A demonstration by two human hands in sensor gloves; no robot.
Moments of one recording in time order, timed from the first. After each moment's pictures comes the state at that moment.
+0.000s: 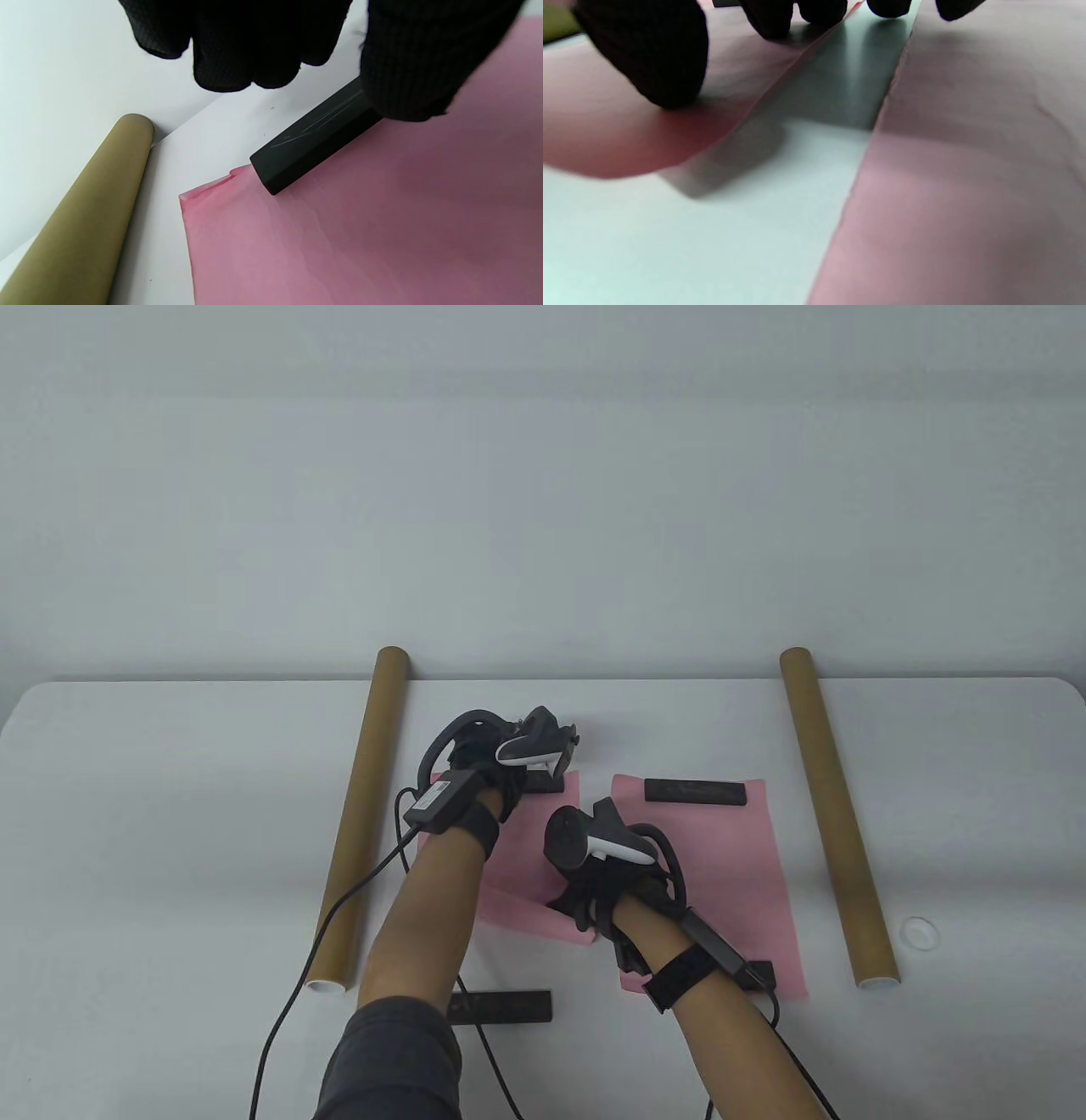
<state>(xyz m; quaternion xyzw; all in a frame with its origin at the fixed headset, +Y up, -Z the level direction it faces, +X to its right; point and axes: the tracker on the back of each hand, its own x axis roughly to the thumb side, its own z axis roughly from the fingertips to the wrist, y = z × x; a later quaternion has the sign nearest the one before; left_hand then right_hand) -0.054 -0.732 -0.584 -0.17 -0.09 -0.30 0.93 0.053 -0.768 -0.459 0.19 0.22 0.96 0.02</state>
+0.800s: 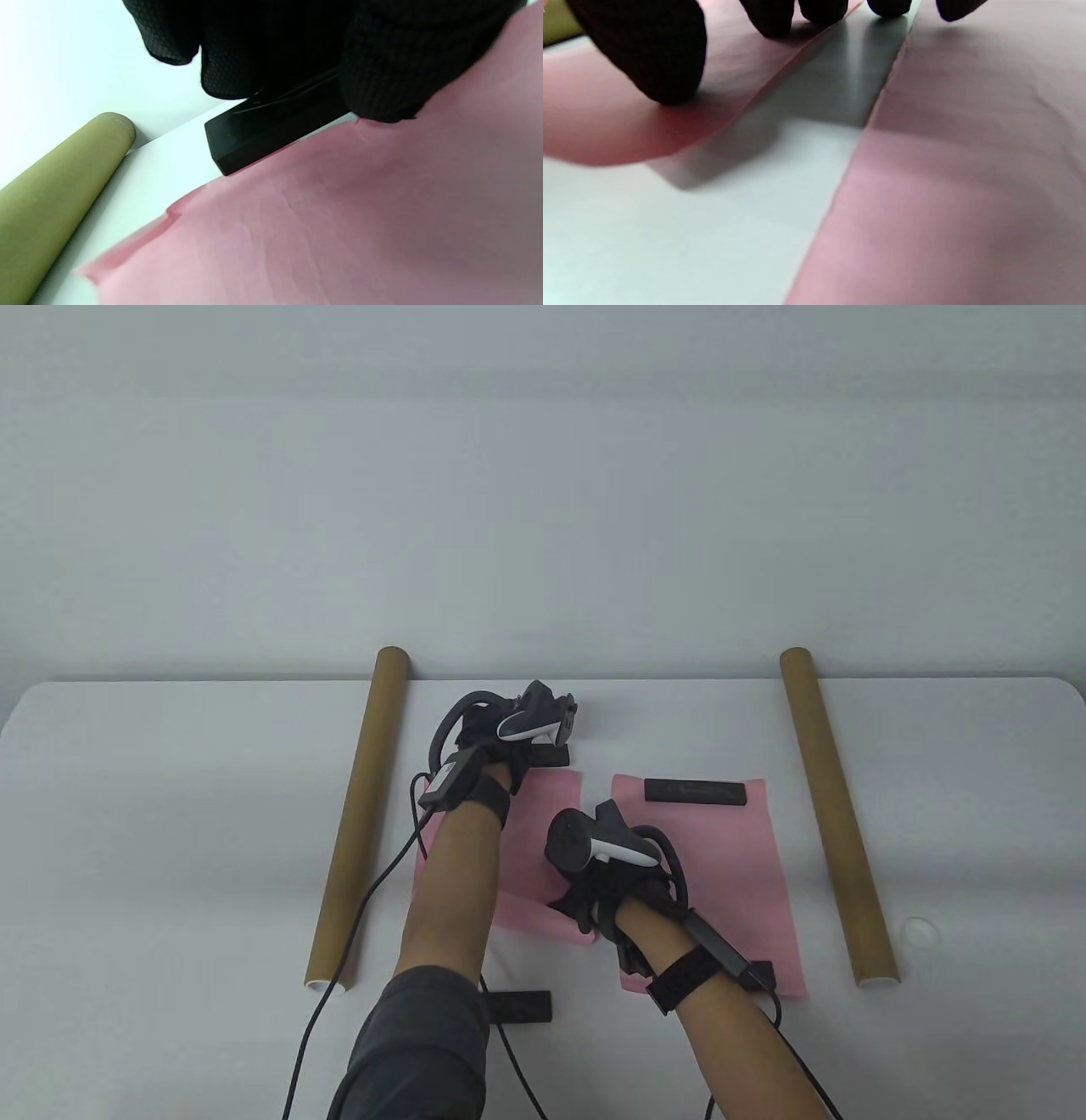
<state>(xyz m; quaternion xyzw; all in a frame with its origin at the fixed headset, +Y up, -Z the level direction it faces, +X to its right) -0.052 -0.737 -0.622 -0.13 -0.07 -0.24 0.96 0.055 -0.769 -0.458 0.20 0.21 0.96 0.02</state>
